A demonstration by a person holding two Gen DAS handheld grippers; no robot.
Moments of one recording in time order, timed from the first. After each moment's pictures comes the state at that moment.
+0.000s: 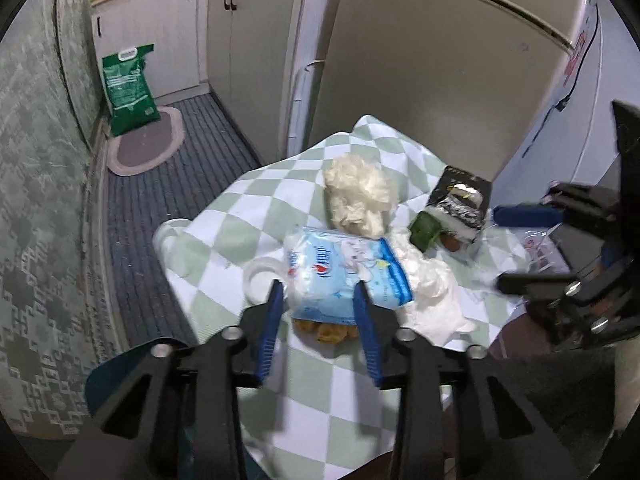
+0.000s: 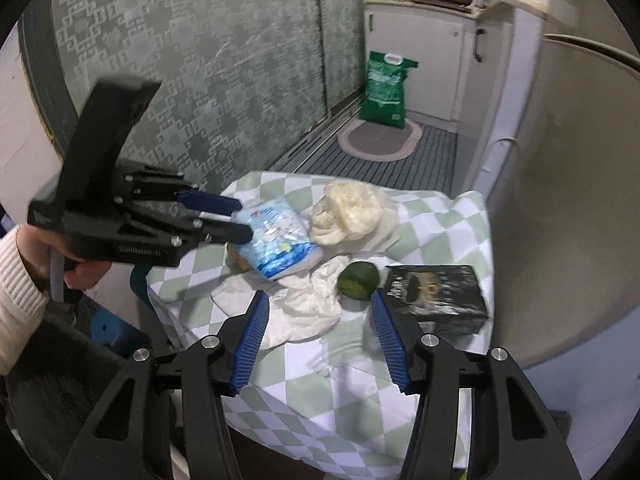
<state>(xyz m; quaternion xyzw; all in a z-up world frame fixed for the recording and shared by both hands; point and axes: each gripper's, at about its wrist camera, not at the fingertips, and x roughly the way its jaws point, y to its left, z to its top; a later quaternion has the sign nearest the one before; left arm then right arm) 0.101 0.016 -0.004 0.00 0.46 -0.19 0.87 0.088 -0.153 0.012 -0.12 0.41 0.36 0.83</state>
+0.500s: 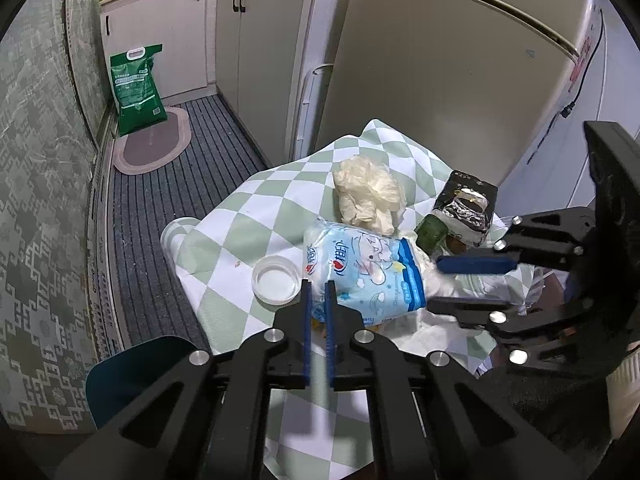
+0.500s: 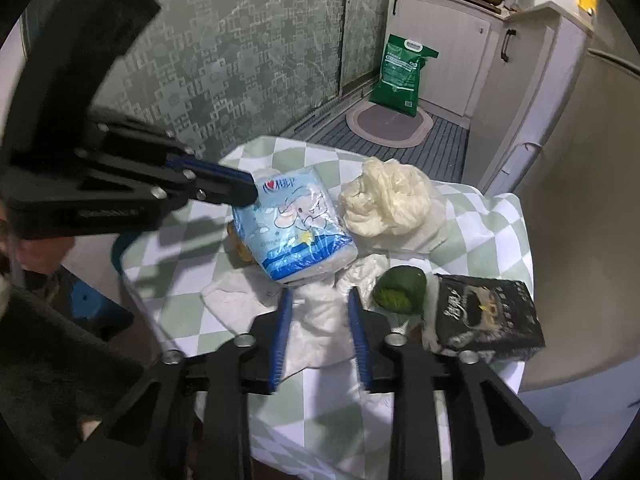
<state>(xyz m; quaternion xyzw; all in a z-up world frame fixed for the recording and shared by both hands) 0.099 0.019 -0.003 0.00 0.45 -0.17 0.87 0.089 -0.112 -0.019 -0.19 0.41 0.35 0.82</state>
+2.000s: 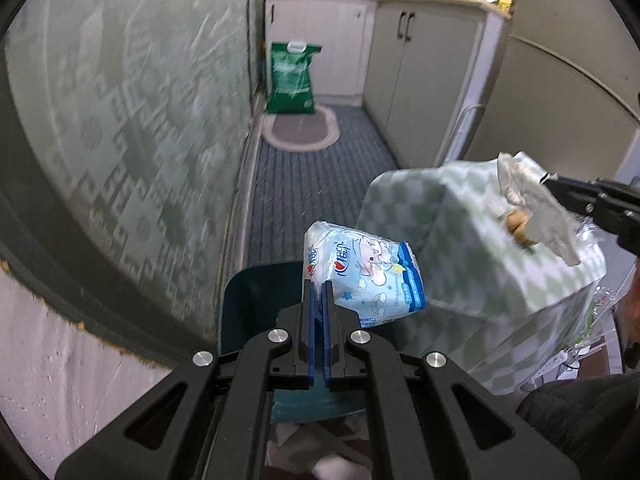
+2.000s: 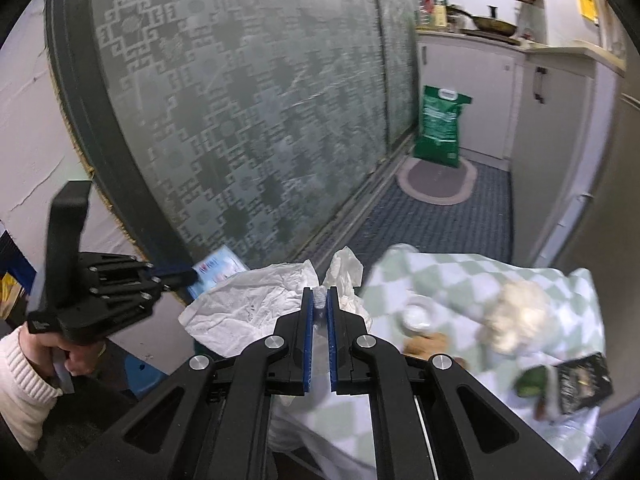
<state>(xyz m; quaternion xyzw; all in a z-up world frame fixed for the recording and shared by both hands) -0.032 0.182 -0.004 -0.06 0.42 0.06 0.90 0.054 -0.014 0.037 -0.08 0.35 0.43 0.83</state>
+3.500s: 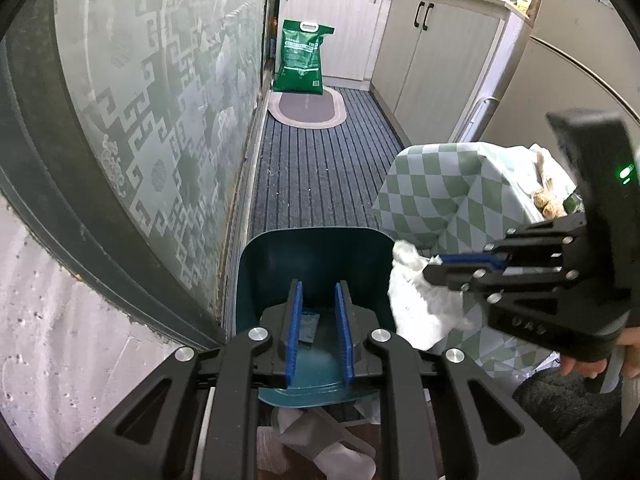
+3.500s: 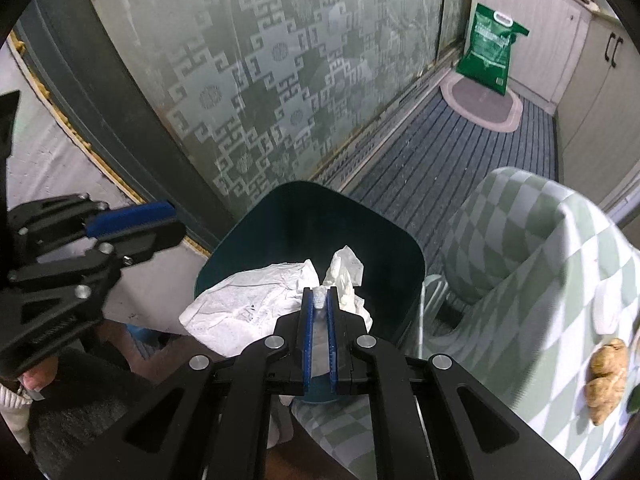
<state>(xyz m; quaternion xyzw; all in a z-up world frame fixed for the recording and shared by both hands) -0.051 0.225 -0.028 -0.10 0.44 0.04 0.89 0.047 0.110 -0.065 -0.18 0.49 0.42 0.74</state>
